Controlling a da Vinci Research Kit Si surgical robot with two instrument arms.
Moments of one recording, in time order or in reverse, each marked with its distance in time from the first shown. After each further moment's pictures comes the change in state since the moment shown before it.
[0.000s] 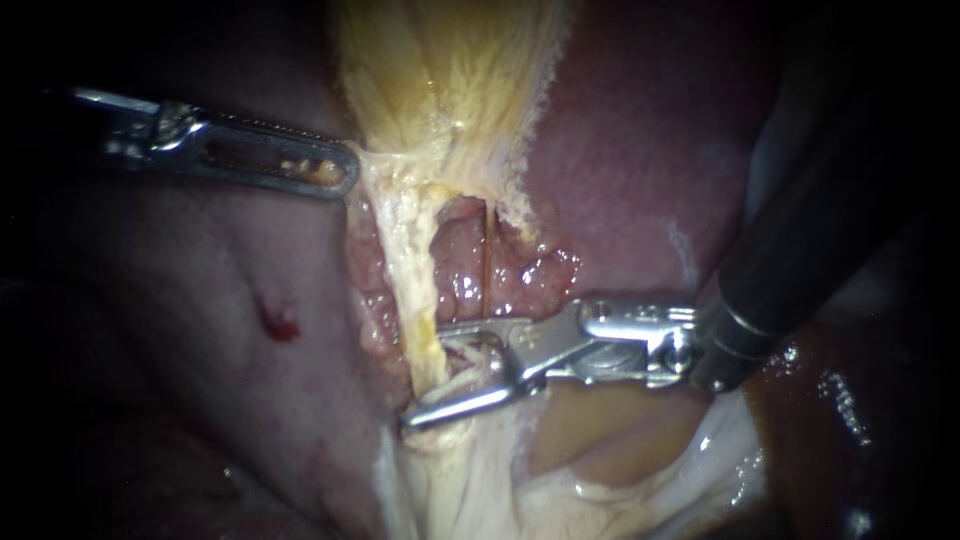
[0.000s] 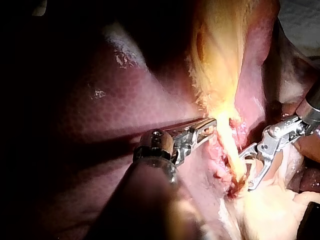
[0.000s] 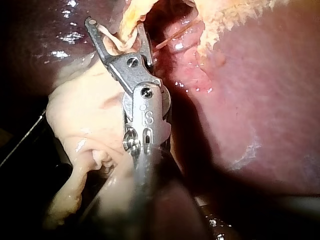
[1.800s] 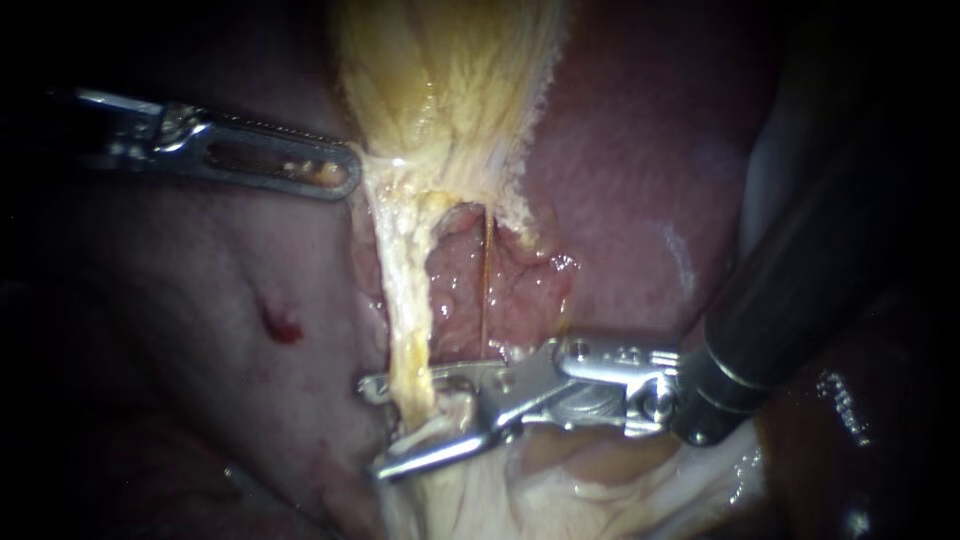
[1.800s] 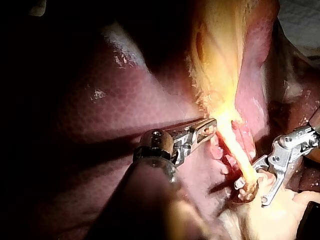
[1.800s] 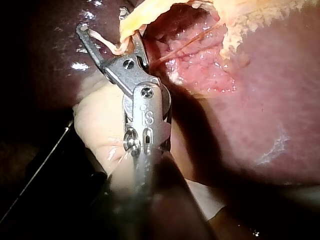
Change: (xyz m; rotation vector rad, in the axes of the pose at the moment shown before) right arm 0.003 -0.004 0.002 0.070 0.030 0.046; left arm 0.000 0.000 0.000 -0.001 0.000 -0.001
